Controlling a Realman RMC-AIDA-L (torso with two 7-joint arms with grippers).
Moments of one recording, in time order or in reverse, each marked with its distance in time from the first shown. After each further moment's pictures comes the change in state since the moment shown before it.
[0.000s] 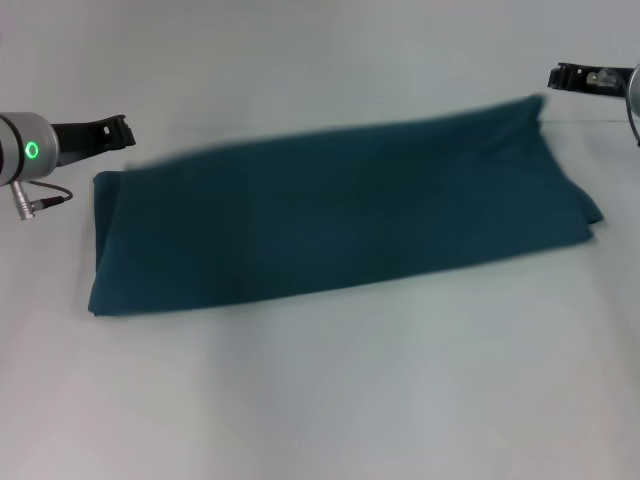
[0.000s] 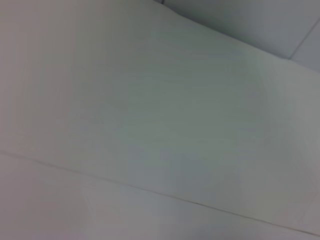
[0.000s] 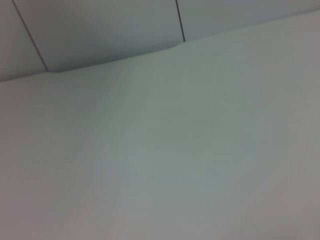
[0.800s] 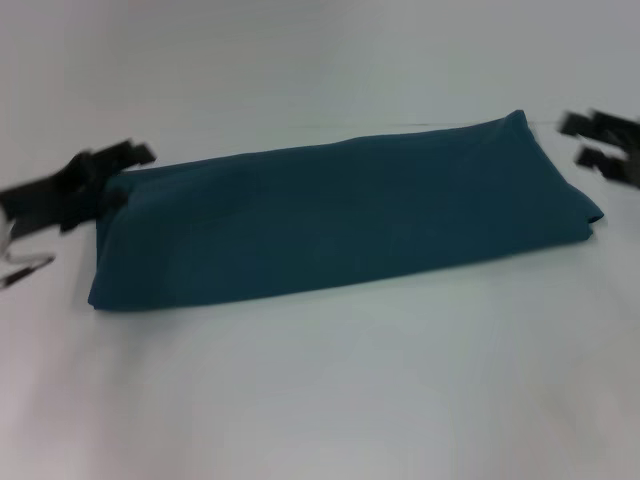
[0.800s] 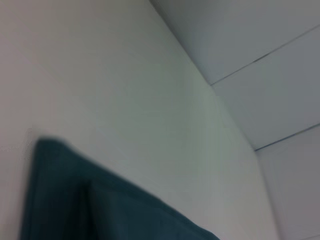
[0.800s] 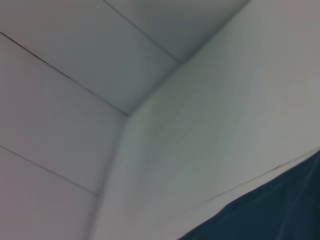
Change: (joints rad) left arm 0.289 -0.035 -0.041 0.140 -0.487 0.417 0.033; right arm -0.380 -0.036 0.154 -0.167 0.556 -0.823 -0.131
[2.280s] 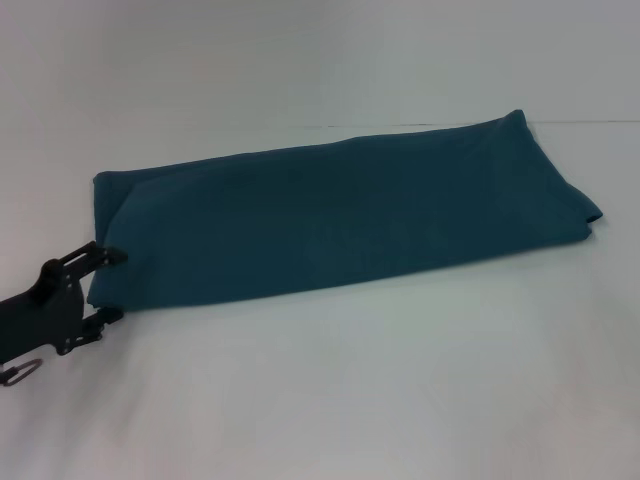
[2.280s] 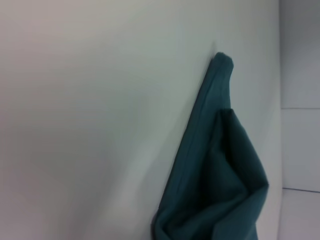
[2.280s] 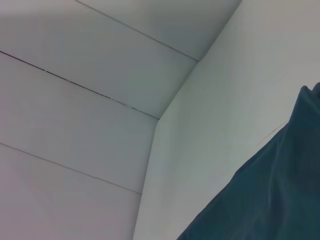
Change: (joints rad) left arm 0.118 -0.029 -0.187 -0.139 0.079 0.098 -0.232; right arm -0.169 -0.061 0.128 0.077 0.036 -0.278 -0.031
